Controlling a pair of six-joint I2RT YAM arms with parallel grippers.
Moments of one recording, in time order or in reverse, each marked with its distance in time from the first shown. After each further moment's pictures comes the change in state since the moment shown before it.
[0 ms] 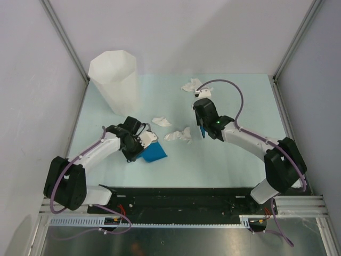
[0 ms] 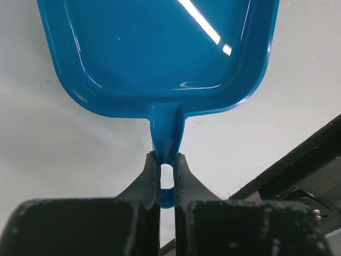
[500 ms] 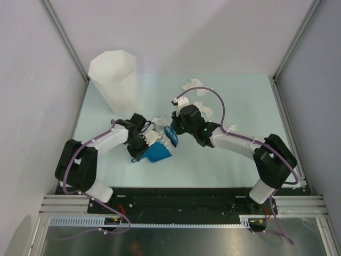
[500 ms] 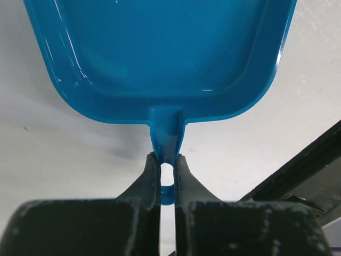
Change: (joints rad) left arm -0.002 0.210 0.068 -0.005 0.082 0.031; right arm 0.144 0.115 0.000 0.188 -0.306 0.025
